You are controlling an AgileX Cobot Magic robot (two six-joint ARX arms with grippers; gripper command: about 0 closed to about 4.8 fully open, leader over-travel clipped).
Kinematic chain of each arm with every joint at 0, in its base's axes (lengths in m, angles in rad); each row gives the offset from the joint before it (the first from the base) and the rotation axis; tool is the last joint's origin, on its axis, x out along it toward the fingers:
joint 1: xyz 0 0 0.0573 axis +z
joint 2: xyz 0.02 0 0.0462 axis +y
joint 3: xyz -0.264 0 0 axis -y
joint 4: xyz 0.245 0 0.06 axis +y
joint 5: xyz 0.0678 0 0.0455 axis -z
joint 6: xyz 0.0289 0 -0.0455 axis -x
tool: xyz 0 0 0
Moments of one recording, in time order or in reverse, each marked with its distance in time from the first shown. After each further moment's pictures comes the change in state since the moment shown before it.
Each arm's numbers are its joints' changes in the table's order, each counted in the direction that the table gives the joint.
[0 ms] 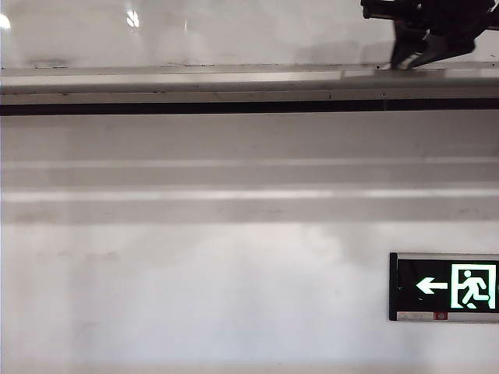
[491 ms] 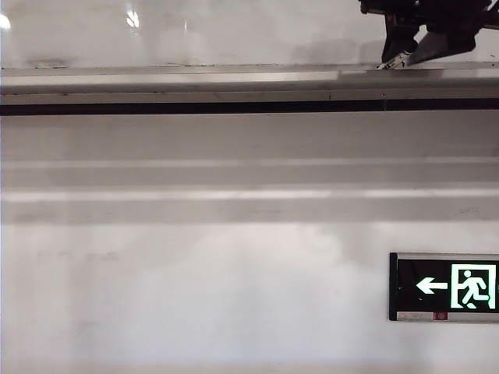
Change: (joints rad) left arm 0.000 0.000 0.000 0.006 0.000 0.000; right arm 0.000 0.000 0.002 -0.031 -0.026 -0.001
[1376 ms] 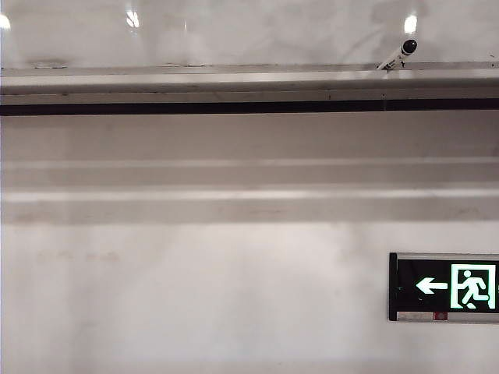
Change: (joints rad) left arm 0.000 0.000 0.000 0.001 0.000 0.006; right arm 0.003 -0.224 0.001 -0.070 -0.055 0.004
